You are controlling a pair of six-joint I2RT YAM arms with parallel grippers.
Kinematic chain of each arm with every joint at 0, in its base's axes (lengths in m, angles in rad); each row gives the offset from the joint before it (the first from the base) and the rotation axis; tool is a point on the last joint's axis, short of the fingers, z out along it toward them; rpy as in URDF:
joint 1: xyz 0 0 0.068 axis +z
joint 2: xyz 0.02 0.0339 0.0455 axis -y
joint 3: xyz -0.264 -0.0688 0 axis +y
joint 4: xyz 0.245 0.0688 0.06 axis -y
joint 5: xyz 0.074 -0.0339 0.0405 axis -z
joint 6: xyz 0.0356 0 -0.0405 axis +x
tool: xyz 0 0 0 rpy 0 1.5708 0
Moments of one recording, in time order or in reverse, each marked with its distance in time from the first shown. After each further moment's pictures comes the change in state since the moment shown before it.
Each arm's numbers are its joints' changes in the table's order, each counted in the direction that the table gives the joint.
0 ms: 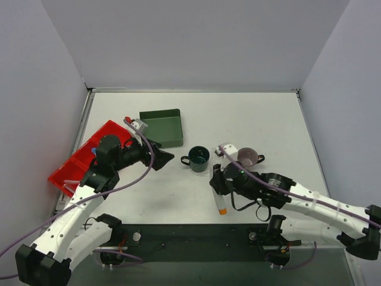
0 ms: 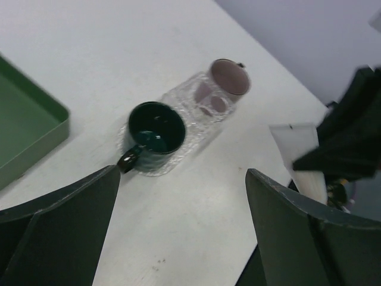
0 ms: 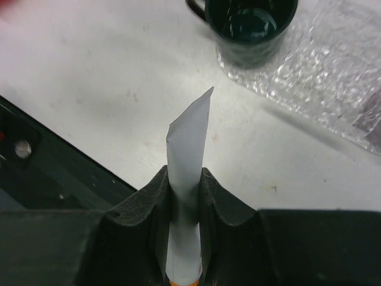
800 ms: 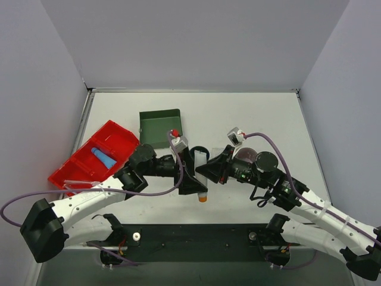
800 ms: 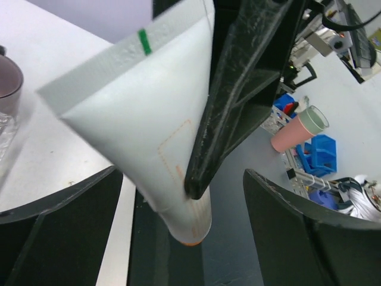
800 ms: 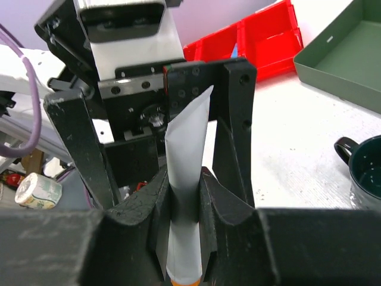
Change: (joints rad) left arm -0.437 -0.273 0.026 0.550 0.327 -0.290; right arm -0.266 0.209 0.127 0.655 -0.573 -0.034
